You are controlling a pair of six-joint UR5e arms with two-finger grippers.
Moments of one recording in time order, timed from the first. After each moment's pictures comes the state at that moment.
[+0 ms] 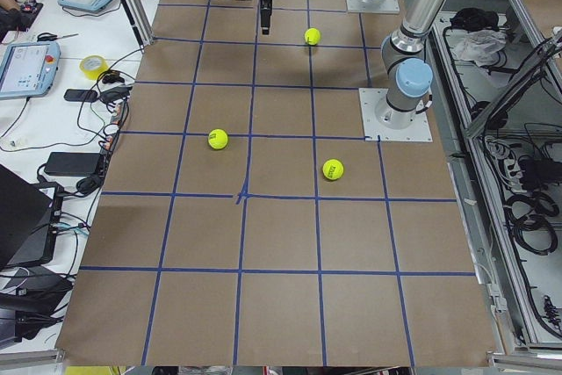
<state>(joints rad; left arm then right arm) -1.50 -1.54 -1.61 -1.54 1.58 0.07 1.44 -0.99 1.46 -2.04 -1.56 -0.08</state>
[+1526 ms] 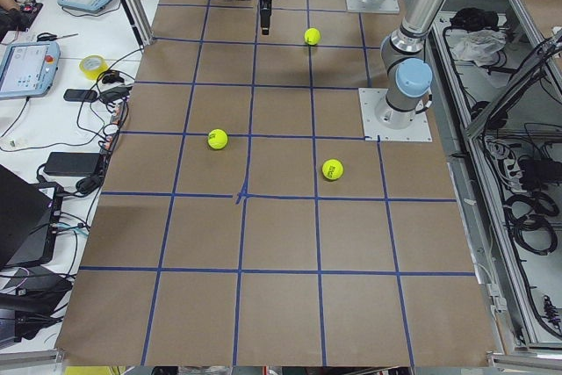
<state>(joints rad) -1.50 -1.54 -1.61 -1.54 1.58 0.07 1.44 -0.91 1.47 -2.05 -1.56 -0.10</state>
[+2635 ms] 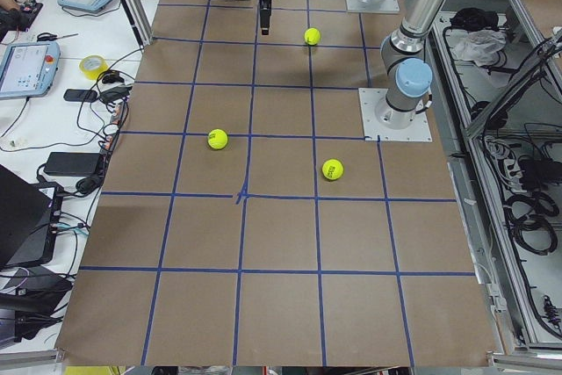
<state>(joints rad) -1.50 -1.54 -1.61 -1.54 1.58 0.07 1.46 -0.93 1.47 -2.05 -1.56 -0.11</state>
